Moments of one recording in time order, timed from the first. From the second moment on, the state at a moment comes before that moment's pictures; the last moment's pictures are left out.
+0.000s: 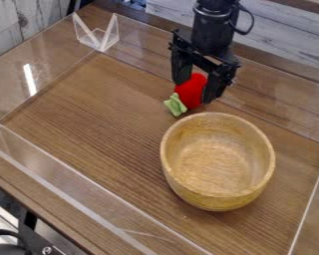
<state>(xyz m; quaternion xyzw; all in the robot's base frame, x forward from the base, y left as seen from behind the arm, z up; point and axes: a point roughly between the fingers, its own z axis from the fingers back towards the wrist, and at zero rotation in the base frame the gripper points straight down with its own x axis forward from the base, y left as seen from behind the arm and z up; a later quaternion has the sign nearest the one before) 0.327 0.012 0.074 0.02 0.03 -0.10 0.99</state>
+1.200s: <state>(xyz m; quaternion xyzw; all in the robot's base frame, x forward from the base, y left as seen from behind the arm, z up) 0.352 0.025 0.055 0.01 0.02 -0.15 0.99</state>
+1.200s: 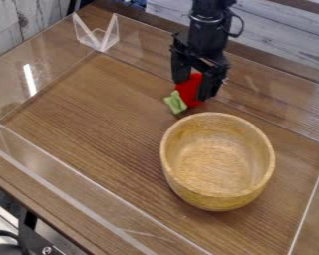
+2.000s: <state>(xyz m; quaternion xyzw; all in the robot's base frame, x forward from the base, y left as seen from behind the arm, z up) 0.358 0.034 0.045 0.01 0.02 -0.15 0.99</state>
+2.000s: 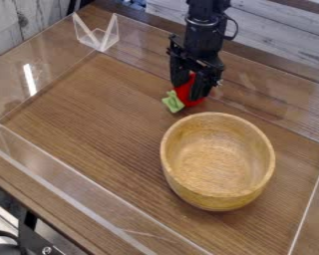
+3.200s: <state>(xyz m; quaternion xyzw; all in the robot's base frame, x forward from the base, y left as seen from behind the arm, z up) 0.357 0.009 0.110 0.05 -0.04 -0.14 0.99</state>
